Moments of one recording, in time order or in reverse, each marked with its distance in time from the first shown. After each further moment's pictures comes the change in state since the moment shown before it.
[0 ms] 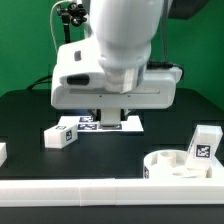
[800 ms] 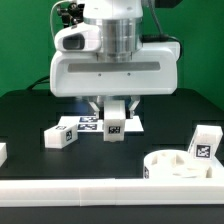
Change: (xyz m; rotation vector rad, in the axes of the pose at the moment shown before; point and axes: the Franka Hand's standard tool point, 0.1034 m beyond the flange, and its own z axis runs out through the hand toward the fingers) arm 0.017 -0.010 -0.031 0.028 0.523 0.030
